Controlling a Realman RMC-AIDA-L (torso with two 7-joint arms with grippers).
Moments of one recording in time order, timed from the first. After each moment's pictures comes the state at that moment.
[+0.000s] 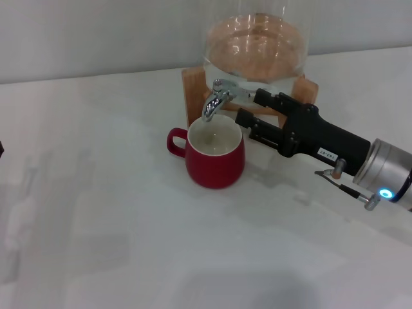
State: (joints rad) left arm -0.26 -2.09 2.08 0.36 -0.65 1.14 0.16; right arm 0.58 2.03 -1.26 -0.01 -0.81 -1.54 0.81
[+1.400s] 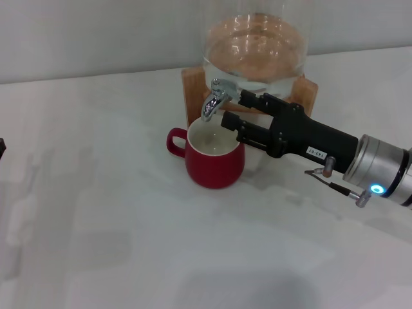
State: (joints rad) left arm -0.28 -2.09 2.08 0.35 -0.65 1.13 0.16; right arm 0.60 2.03 -1.31 -0.03 -0.81 -1.54 0.85
